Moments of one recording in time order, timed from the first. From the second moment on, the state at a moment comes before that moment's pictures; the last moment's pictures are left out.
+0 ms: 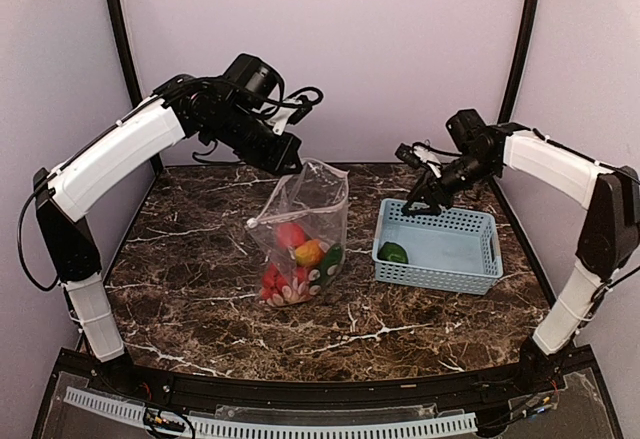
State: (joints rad) left arm -0.78 1.83 2.07 -1.09 0.09 -0.16; right arm 0.35 1.64 1.47 -0.91 -0.68 -0.63
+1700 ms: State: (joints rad) left arm -0.78 1.80 1.97 -1.02 0.11 -0.17; right arm 0.43 2.00 1.46 -0.93 -0.55 -0.54
